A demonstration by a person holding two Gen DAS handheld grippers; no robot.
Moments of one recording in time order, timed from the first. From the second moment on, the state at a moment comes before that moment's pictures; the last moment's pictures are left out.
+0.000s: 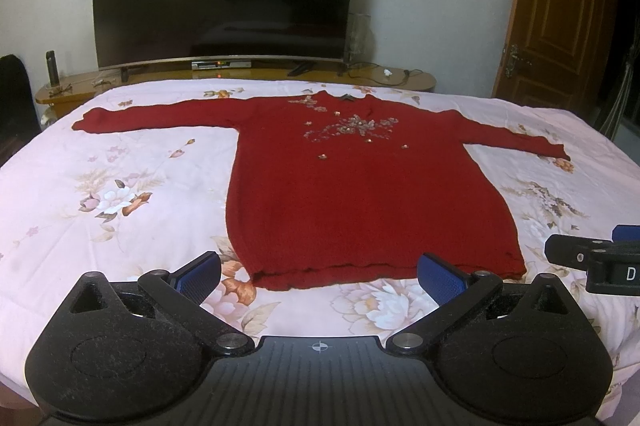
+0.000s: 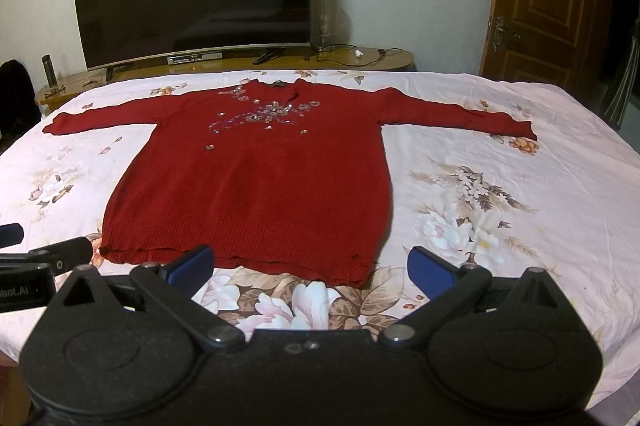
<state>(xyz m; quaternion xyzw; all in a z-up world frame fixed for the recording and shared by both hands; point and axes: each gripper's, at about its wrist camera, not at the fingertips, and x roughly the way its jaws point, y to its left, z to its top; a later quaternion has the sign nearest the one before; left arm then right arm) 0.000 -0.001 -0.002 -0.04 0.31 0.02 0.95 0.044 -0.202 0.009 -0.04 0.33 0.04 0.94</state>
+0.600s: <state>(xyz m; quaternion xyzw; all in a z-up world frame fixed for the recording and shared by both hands) 0.005 0.001 -0.001 -0.04 0.31 0.02 0.95 0.044 -0.202 0.008 -0.04 0.33 0.03 0.94</state>
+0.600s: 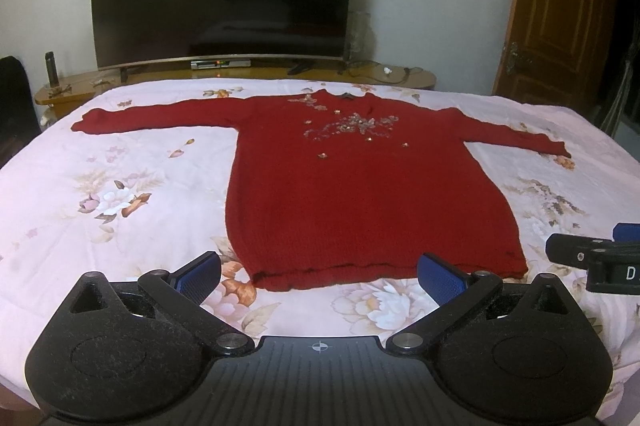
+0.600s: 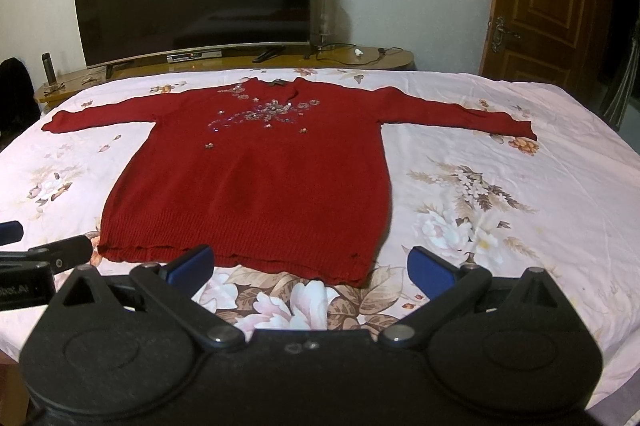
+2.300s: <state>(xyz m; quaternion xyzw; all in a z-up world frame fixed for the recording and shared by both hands) 0.391 0.000 -0.101 -0.08 0.37 0.16 0.91 0.433 -0.596 -0.117 0.33 0.25 -0.18 0.89</state>
